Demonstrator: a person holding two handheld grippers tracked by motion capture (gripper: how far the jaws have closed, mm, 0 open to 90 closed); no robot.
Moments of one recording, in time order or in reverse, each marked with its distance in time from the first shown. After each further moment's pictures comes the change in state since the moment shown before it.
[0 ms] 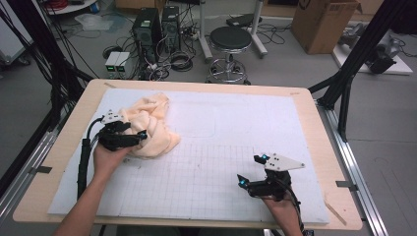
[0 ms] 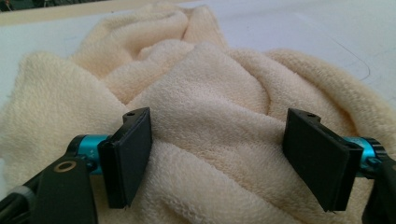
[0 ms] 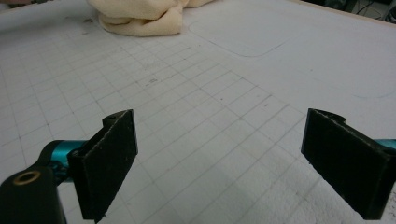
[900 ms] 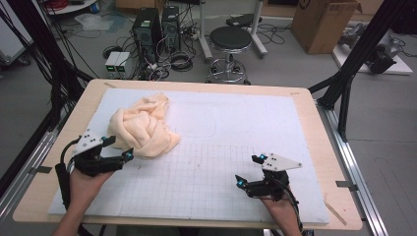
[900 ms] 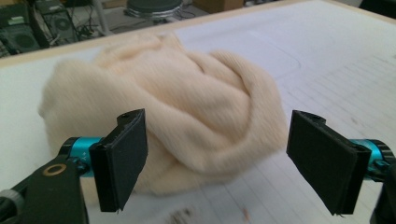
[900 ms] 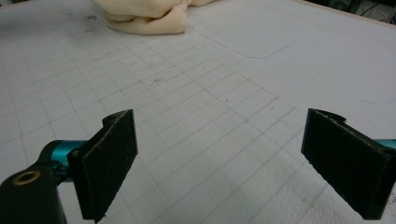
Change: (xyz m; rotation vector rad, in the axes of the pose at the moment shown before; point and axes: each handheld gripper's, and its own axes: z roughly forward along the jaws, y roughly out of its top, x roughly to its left) left arm -0.026 -0.011 -0.085 -0.133 -0.012 0.107; right arm 0.003 0.002 0.003 0.010 0.010 -0.017
